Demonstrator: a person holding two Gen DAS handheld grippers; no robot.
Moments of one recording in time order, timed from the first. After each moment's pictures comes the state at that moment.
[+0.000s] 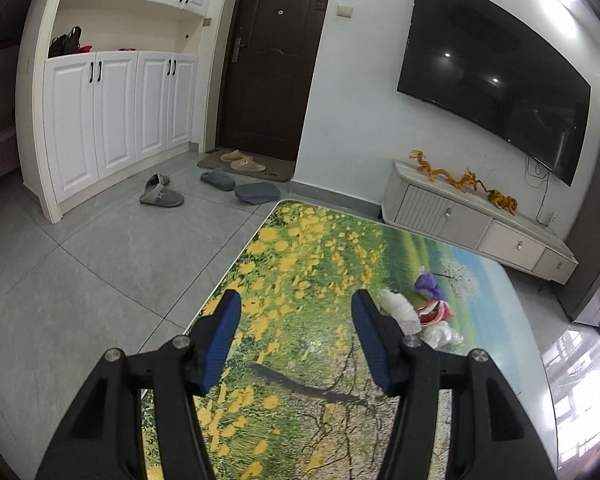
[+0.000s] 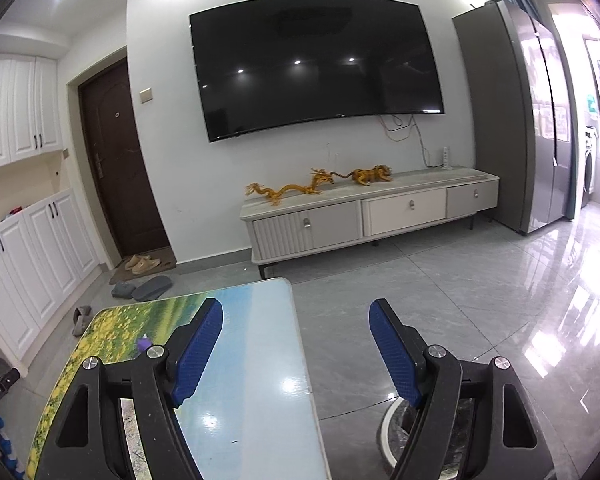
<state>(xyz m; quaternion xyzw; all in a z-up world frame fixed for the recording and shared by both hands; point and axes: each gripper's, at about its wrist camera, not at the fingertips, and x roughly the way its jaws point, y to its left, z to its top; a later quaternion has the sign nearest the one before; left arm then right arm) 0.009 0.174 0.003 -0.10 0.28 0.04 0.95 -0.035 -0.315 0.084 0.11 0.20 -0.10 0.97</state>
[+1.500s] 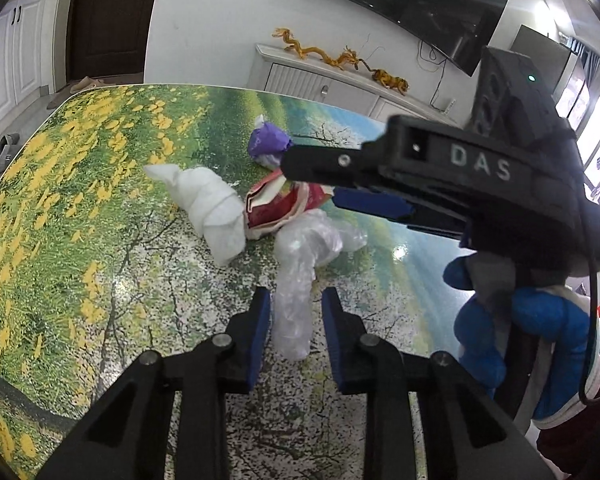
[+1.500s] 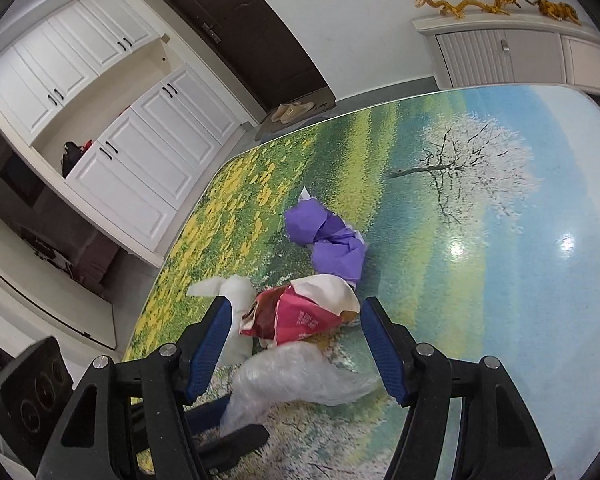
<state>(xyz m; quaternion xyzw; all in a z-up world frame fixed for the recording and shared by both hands) 0.105 0.034 -0.106 -0.07 0.43 -0.22 0.87 0.195 -0.134 -0.087 0.21 0.42 0.24 0.85</state>
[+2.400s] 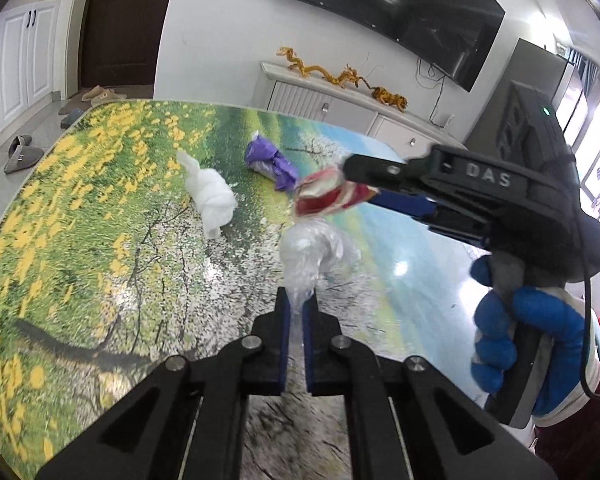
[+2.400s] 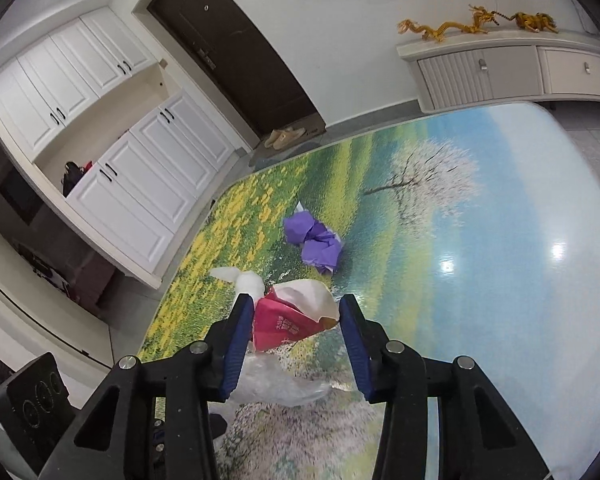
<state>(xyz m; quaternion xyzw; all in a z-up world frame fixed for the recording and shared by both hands) 0.041 0.036 -0.073 -0.08 0.40 -0.20 0.89 0.136 -0.172 -0.054 0.21 0.38 0.21 0.88</state>
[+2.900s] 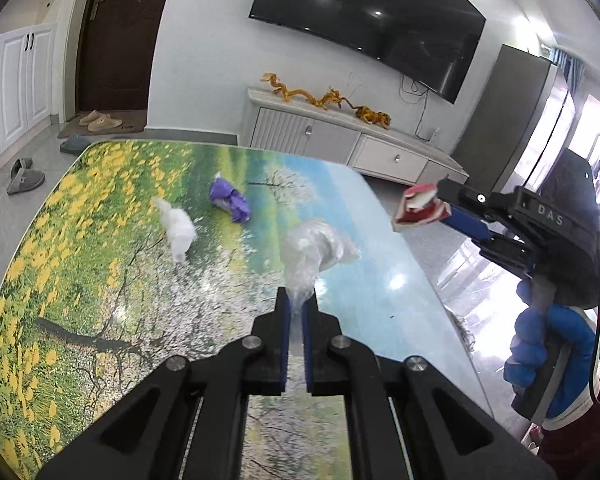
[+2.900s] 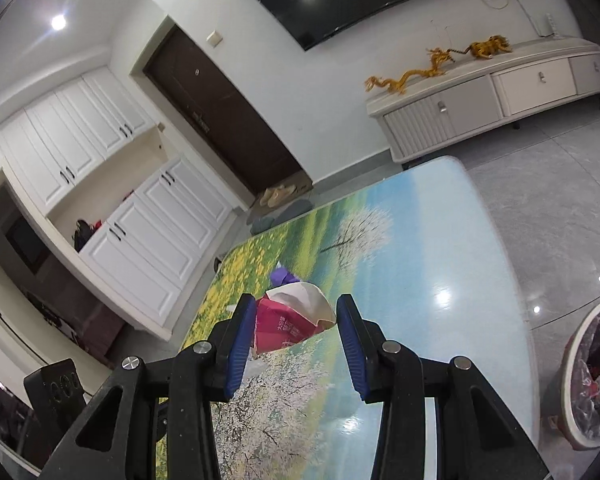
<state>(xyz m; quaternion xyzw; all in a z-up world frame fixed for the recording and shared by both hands) 0.001 0.004 -0.014 -0.07 0.36 -0.21 0.91 0.051 -0.268 0.007 0.27 0.29 0.17 0.90</state>
